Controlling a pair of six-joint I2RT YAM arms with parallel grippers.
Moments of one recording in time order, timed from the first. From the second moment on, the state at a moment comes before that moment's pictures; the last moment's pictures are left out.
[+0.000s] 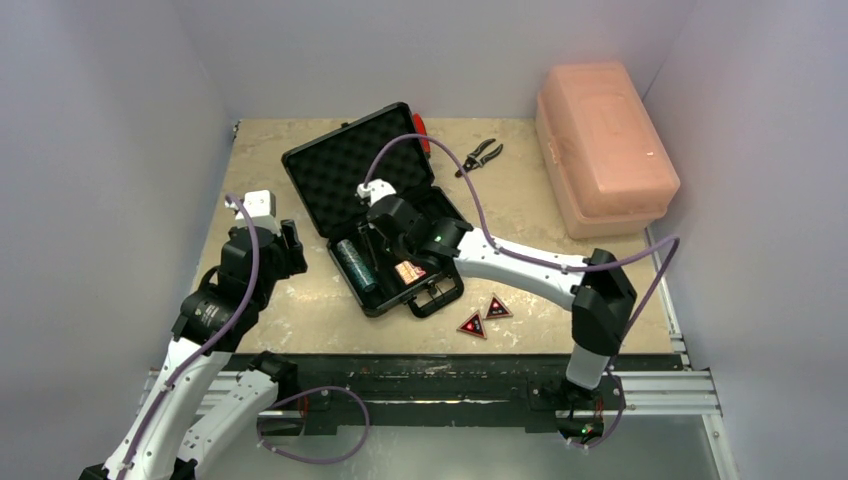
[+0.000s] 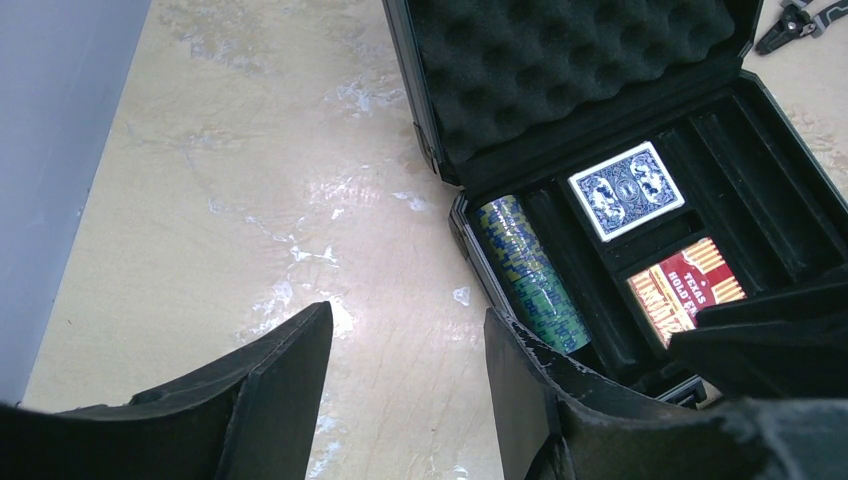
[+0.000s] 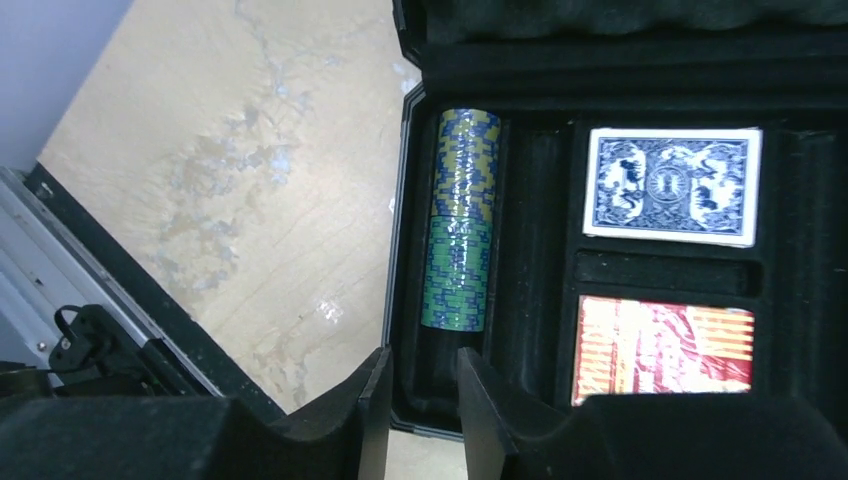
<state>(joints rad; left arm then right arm) -0.39 0.65 0.91 -0.79 -0.43 -0.33 1.06 1.80 1.51 -0.42 0.13 0.45</state>
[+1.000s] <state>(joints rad) -0.39 0.63 0.91 -0.79 -0.41 -0.33 1.05 1.32 1.15 -0.58 0.41 0.55</state>
